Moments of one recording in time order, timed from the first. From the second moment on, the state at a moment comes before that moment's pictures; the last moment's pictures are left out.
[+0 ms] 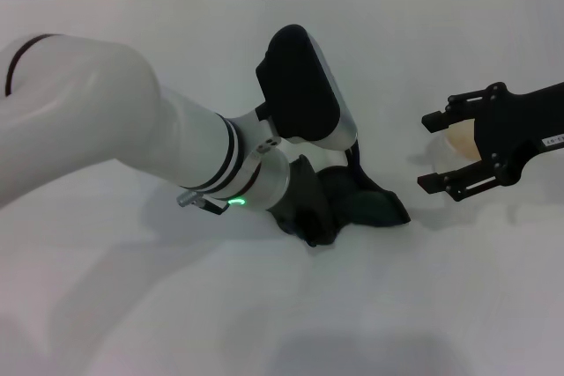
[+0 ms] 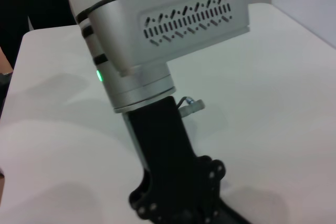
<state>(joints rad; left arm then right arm) -0.69 -2.09 1.99 1.07 2.26 0.95 -2.32 0.50 2.01 -1.06 -1.20 -2.08 -1.64 1.65</state>
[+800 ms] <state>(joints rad) -0.64 -2.09 1.79 1.04 2.37 0.94 -2.30 0.51 2.01 -1.08 -1.20 -2.08 -1.64 1.65</state>
